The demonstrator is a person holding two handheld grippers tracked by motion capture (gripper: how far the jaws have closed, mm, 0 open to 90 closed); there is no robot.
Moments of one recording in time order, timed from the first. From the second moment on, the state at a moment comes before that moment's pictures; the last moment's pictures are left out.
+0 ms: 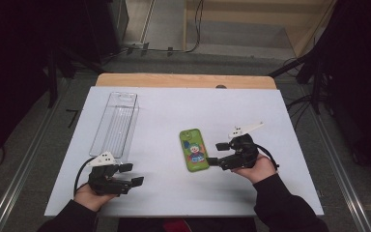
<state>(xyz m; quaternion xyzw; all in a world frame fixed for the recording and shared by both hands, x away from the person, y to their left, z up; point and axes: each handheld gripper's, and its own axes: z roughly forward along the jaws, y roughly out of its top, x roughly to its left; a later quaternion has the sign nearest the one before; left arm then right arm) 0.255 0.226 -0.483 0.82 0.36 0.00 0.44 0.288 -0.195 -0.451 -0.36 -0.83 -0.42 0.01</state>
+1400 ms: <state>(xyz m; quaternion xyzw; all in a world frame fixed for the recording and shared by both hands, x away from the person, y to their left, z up) 0.255 0.226 -0.482 0.82 0.36 0.00 0.44 0.322 -0.143 -0.448 -0.33 -0.85 -0.41 0.02</state>
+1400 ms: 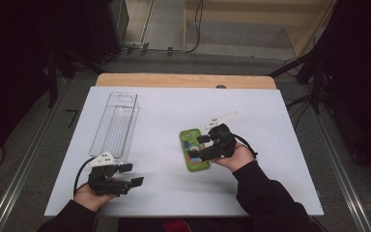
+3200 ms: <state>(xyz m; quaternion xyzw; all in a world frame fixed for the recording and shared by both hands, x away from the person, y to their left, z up) 0.253 0.227 -0.481 0.82 0.36 0.00 0.45 0.352 -0.091 -0.501 -0.35 -0.87 -0.33 0.05</state>
